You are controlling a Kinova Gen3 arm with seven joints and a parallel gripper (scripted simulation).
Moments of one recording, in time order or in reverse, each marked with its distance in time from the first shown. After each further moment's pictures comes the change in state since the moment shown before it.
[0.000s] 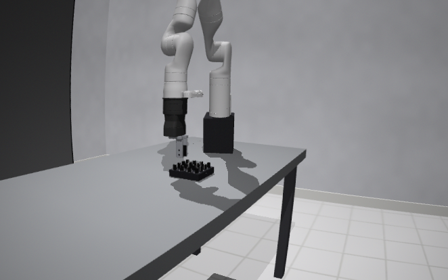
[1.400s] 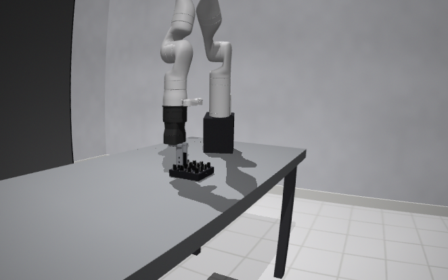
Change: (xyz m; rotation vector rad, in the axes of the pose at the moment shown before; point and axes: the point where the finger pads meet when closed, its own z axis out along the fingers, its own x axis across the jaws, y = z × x) arm -0.003 0.001 0.024 -0.001 -0.007 0.002
